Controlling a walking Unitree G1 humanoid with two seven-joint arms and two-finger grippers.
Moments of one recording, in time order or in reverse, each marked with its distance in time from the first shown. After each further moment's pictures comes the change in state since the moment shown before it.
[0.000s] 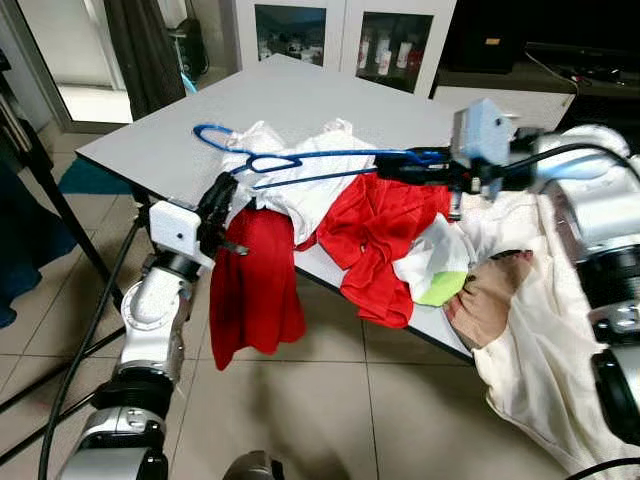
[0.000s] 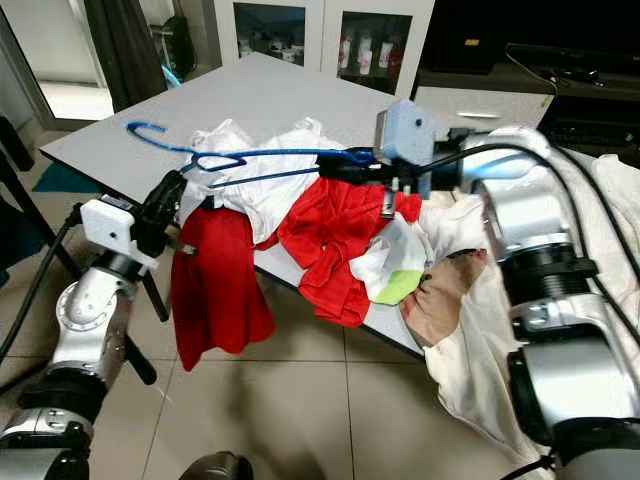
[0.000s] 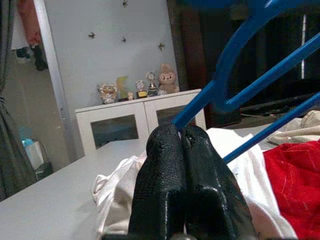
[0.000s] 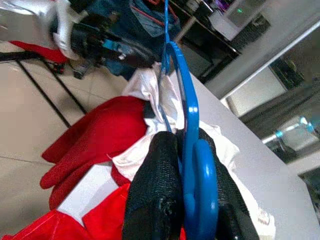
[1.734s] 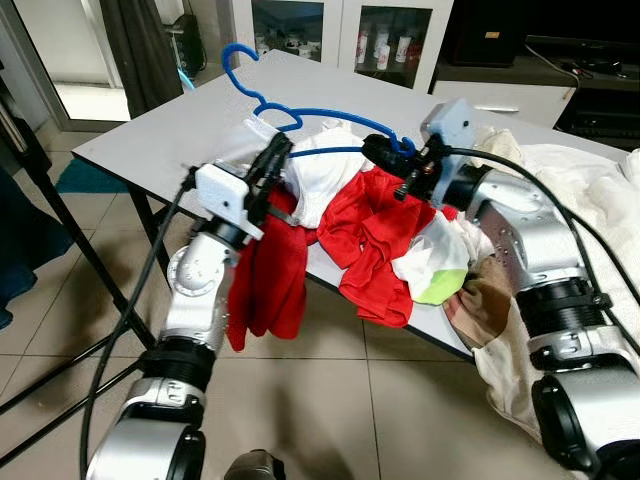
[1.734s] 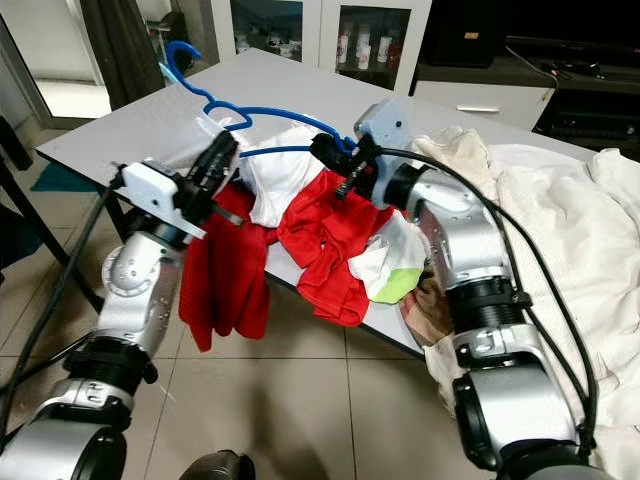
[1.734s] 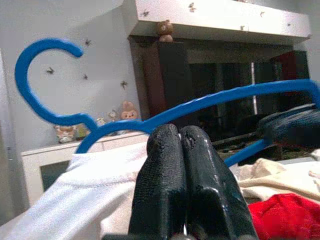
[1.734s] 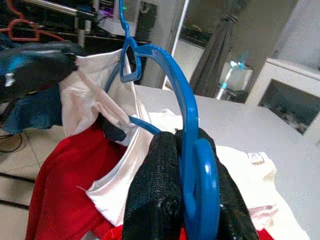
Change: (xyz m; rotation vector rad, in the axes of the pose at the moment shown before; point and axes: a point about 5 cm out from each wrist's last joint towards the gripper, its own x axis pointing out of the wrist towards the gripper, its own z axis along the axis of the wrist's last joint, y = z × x) left arm 0.051 -0.046 0.036 -0.076 -0.172 -0.149; right arm 0.040 0.014 -0.026 0.439 -0.064 -0.437
